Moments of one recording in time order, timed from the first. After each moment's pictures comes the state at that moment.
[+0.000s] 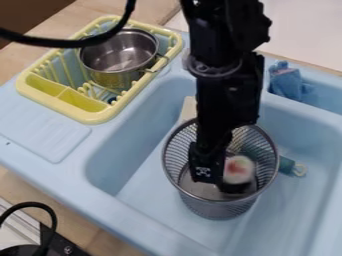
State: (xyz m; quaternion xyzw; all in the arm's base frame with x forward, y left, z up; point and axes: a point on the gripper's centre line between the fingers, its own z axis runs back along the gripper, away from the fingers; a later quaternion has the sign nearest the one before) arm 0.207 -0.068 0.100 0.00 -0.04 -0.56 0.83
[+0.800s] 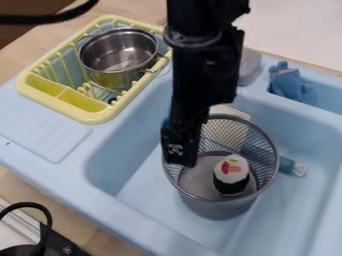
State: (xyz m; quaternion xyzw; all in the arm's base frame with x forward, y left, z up) arm 0.201 -0.042 0.120 0.00 -0.01 -0.56 0.83
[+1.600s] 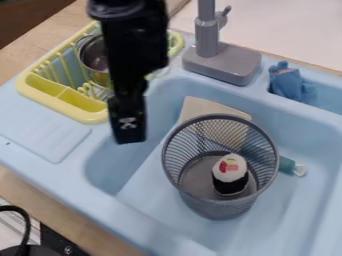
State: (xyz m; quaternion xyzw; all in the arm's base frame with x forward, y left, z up) arm 0.179 0.021 0.136 0.01 -0.01 -0.35 0.94
